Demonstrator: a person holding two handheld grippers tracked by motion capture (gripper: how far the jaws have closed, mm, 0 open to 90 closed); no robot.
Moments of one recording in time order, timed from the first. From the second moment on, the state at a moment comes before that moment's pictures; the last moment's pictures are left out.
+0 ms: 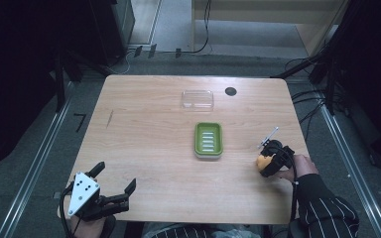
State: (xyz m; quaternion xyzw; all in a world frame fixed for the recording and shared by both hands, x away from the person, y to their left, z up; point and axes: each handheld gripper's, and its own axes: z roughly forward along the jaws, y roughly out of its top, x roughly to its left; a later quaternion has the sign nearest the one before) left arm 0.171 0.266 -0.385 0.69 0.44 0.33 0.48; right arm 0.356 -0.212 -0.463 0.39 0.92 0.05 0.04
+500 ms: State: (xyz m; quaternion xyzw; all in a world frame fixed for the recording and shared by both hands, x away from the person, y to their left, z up) left arm 0.171 0.266 -0.385 0.69 0.44 0.33 0.48; right arm 0.356 -0.214 -0.463 0.38 0.92 0.04 0.05
